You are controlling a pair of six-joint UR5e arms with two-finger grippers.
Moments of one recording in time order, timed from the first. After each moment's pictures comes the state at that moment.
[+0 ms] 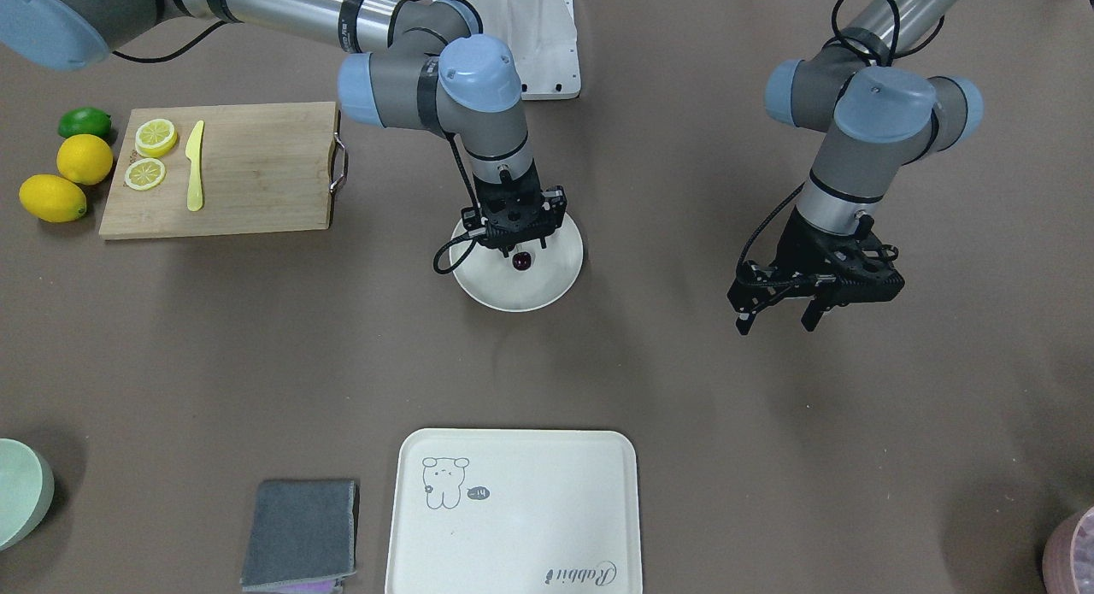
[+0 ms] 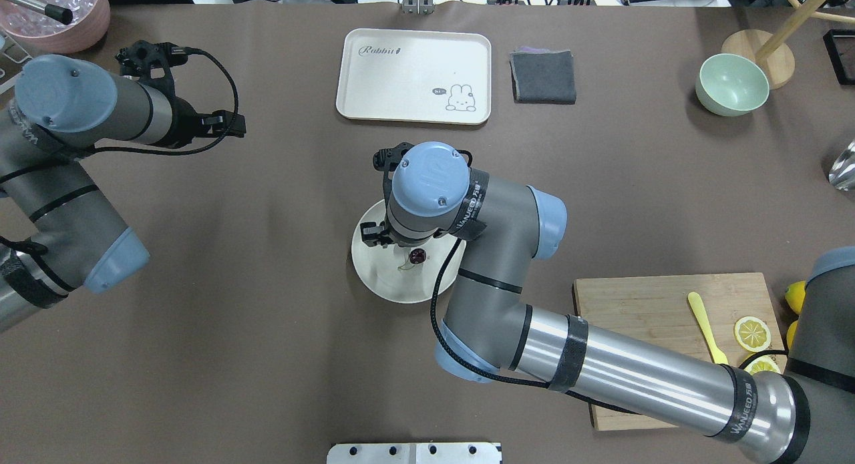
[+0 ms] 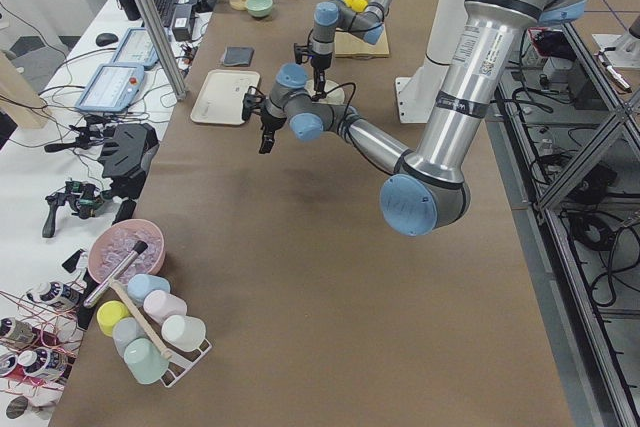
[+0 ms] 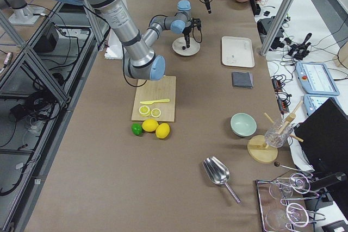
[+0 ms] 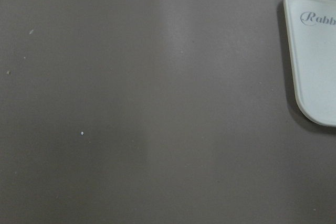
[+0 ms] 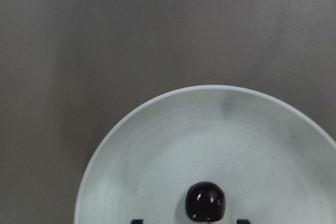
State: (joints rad) left arm -0.83 -1.93 -1.65 -2.06 -1.81 -1.13; right arm 0.45 -0.75 1.45 -1.36 1.81 1.14
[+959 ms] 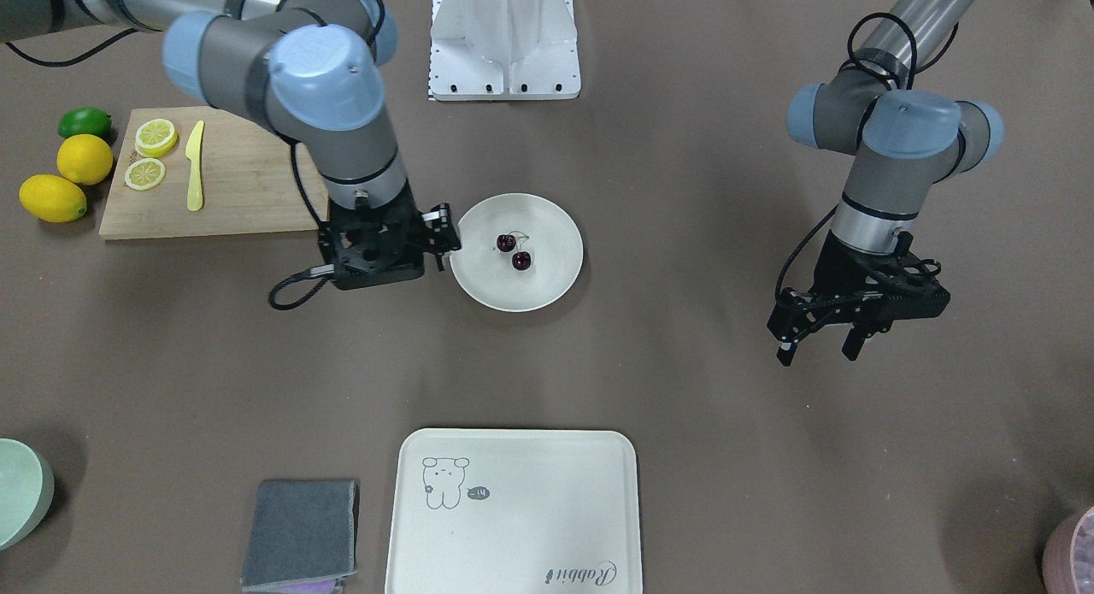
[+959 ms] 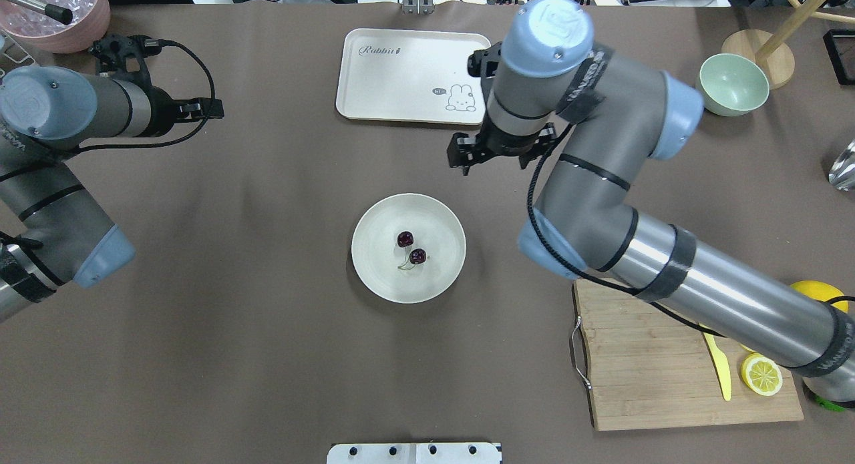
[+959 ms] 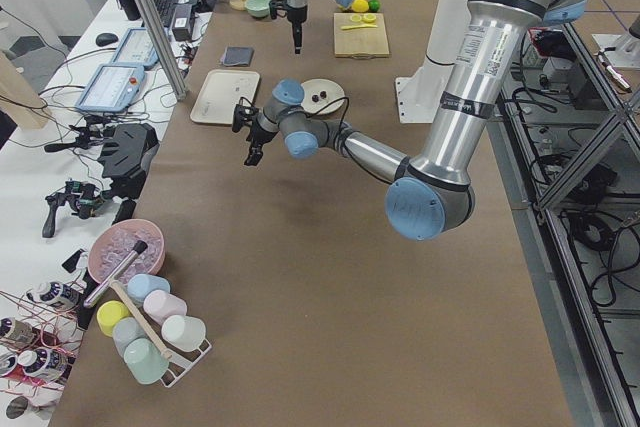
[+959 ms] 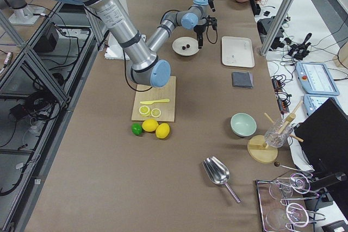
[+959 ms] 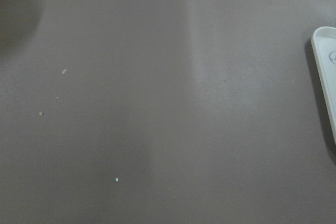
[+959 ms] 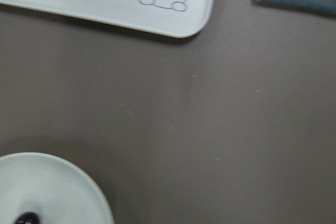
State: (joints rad) left arm -0.87 -1.90 -1.57 -2.22 -1.70 -1.13; right arm 0.77 -0.90 1.71 -1.74 2.02 0.81
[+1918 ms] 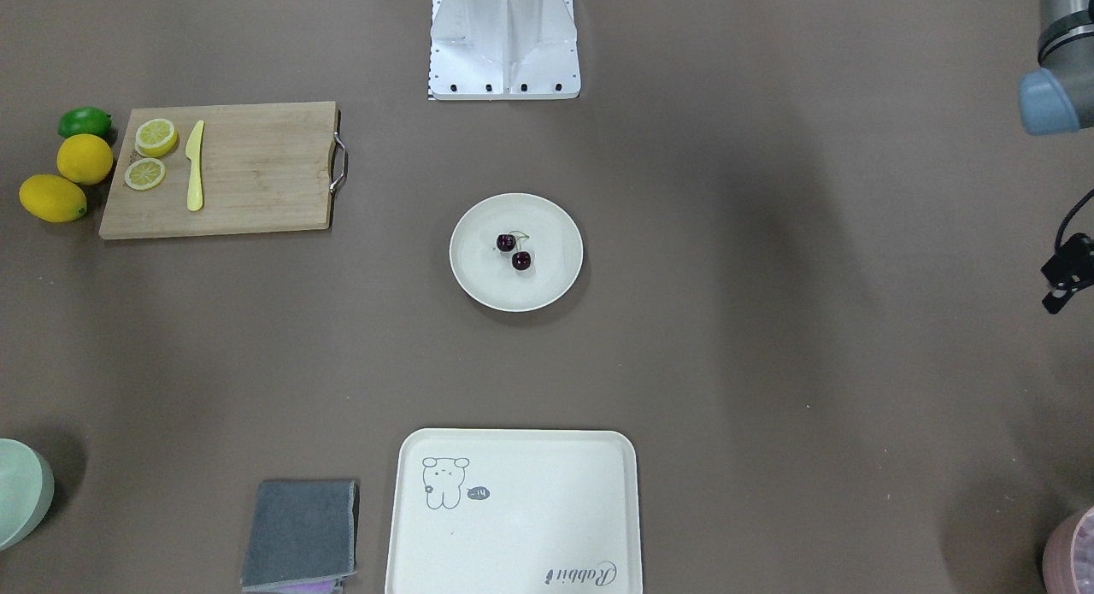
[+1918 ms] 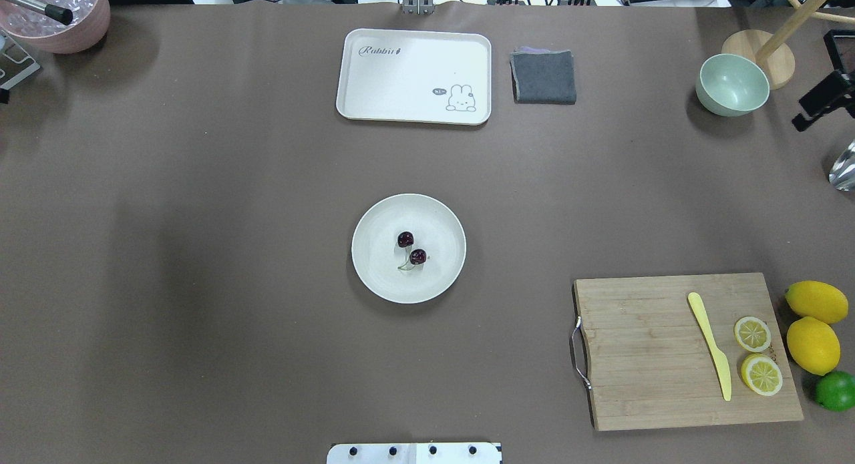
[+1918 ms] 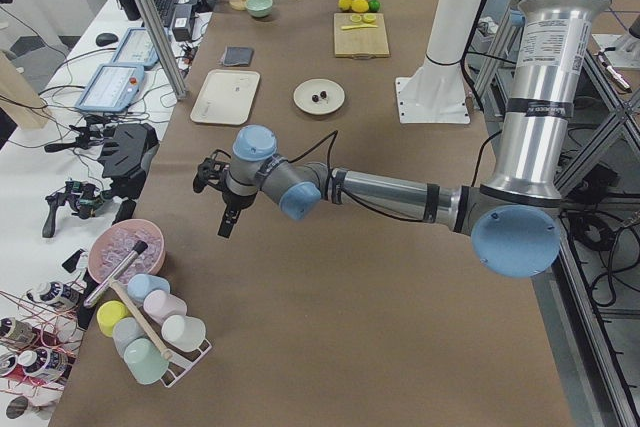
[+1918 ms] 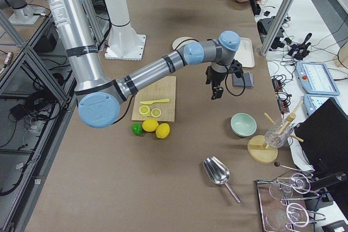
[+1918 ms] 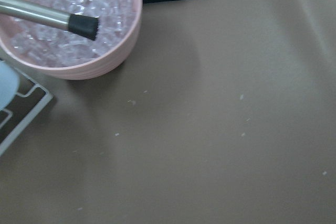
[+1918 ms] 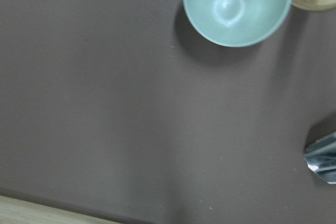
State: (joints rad) left arm -1.36 -1.66 -1.57 -2.08 -2.16 -0.38; right arm 1.37 -1.37 1.80 -1.89 2.35 -0.02
